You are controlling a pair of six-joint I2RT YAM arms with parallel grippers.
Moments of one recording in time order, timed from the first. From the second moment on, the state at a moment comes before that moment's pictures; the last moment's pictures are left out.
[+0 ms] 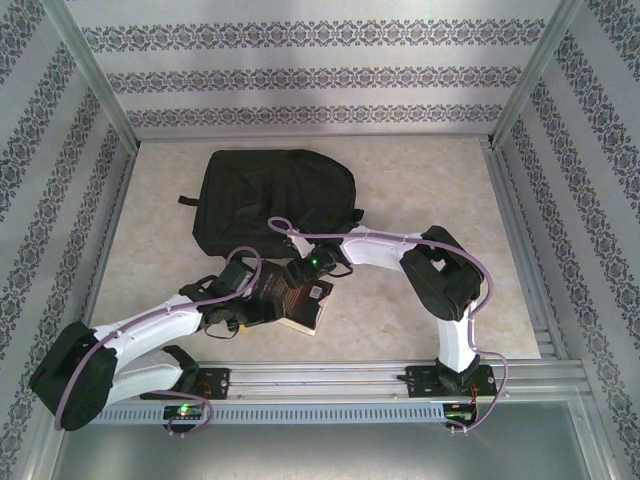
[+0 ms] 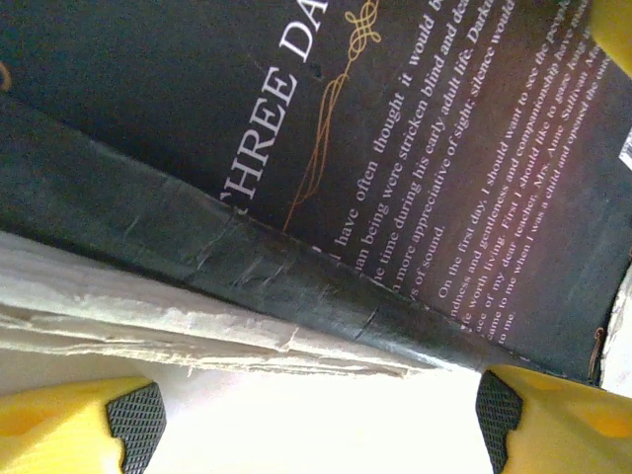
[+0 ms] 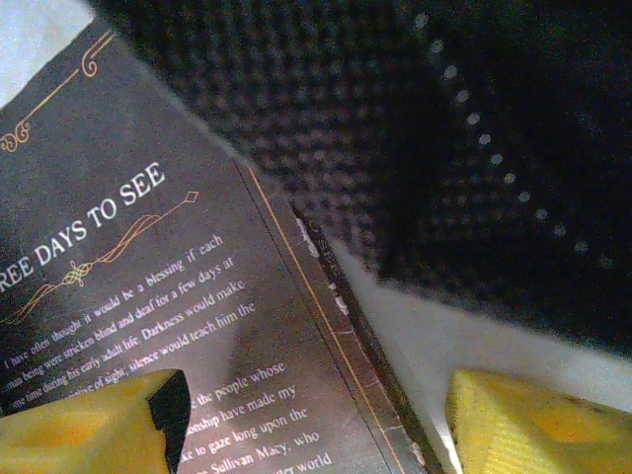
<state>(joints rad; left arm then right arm) -0.62 1.14 0.44 -0.43 0.25 -0.84 0.79 1.95 1.23 -0.44 -0.32 0.25</state>
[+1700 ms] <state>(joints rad) -0.60 1.34 0.60 -0.56 0.28 -0.92 0.72 1.73 0.85 -0.17 -0.58 0.46</state>
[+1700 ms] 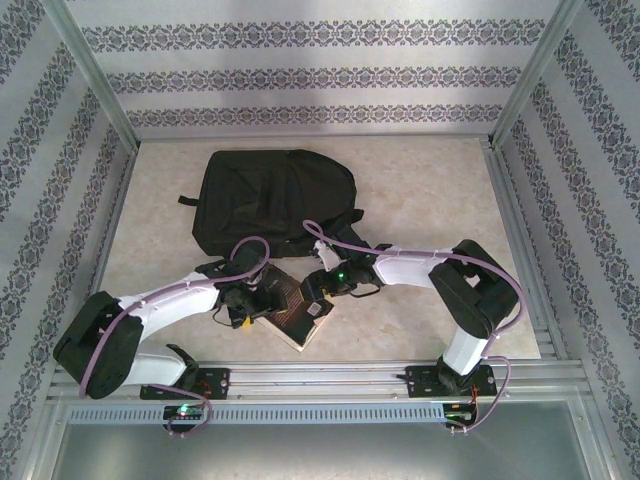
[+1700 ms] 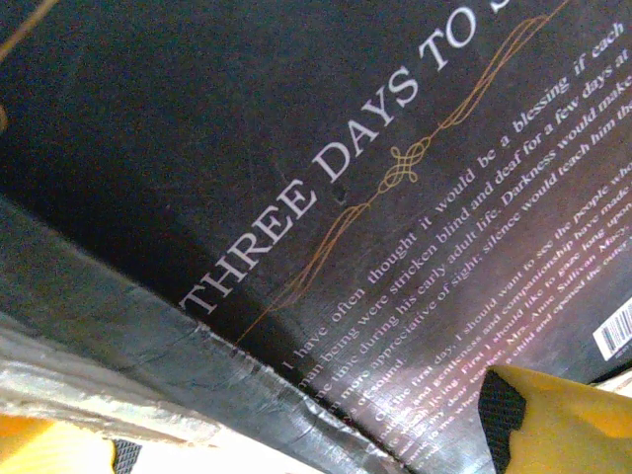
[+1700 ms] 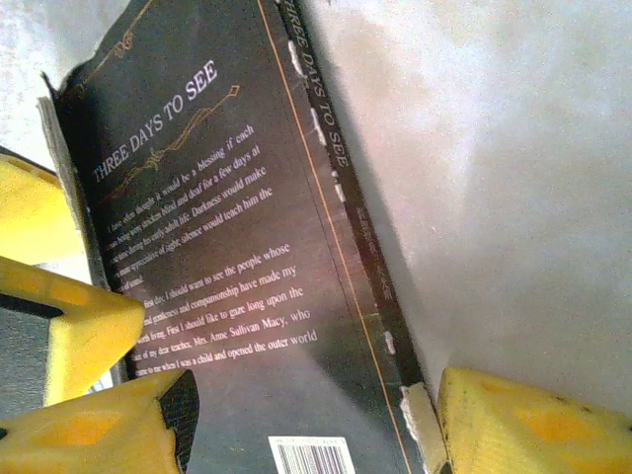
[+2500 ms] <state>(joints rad) -0.62 1.28 0.60 -0.21 0.29 -1.01 0.73 1.69 0.84 -0.23 -0.51 0.47</state>
